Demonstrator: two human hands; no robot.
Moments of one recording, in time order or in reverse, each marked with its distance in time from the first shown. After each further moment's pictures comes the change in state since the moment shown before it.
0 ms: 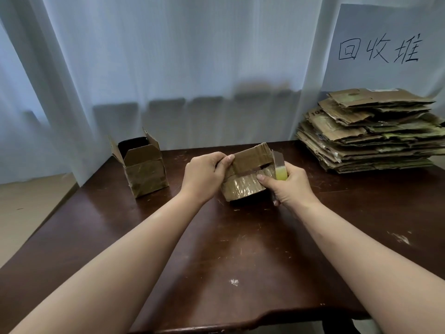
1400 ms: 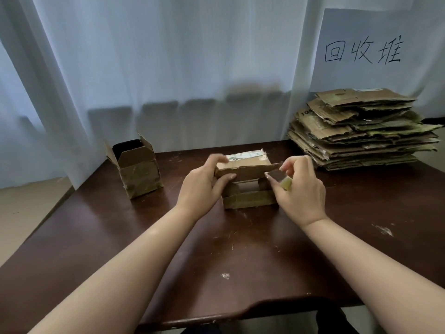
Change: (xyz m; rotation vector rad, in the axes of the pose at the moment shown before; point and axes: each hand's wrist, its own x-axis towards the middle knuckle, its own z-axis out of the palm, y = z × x) left_hand -0.027 0.005 0.005 0.004 0.001 0.229; right_hand -0.022 0.013 -0.029 -0.744 0.344 -0.567
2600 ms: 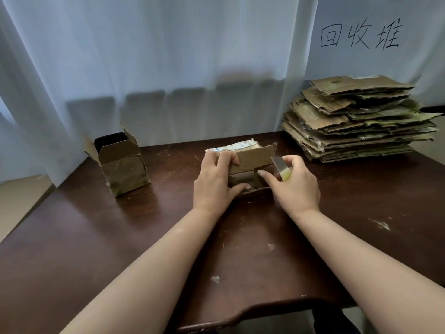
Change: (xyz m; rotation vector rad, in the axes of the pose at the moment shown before) left_hand 0.005 0.010 0.058 0.050 0.010 -0.117; right_hand 0.006 0.013 0.012 0.054 -0.174 0.506
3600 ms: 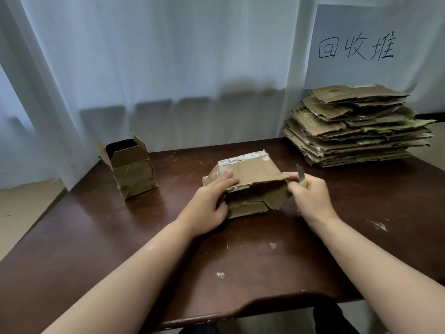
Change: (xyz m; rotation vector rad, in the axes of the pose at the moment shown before) left_hand -0.029 -0.020 -0.037 -0.269 -0.359 0.076; right_hand -0.003 0.023 -0.015 0.444 -0.105 0.064
